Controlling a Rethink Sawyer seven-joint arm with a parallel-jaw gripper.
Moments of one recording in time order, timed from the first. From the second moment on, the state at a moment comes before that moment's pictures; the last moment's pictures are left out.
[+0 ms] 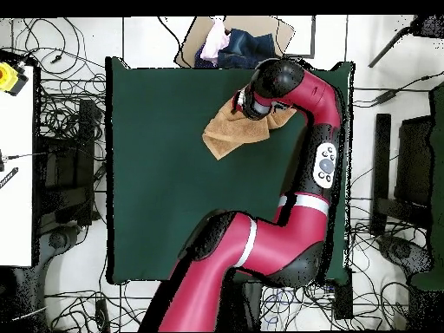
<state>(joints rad) -0.34 0.19 0.13 0.26 0.10 1.41 1.63</state>
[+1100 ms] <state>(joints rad) -0.30 0.06 0.07 0.50 0.07 1.13 1.64</state>
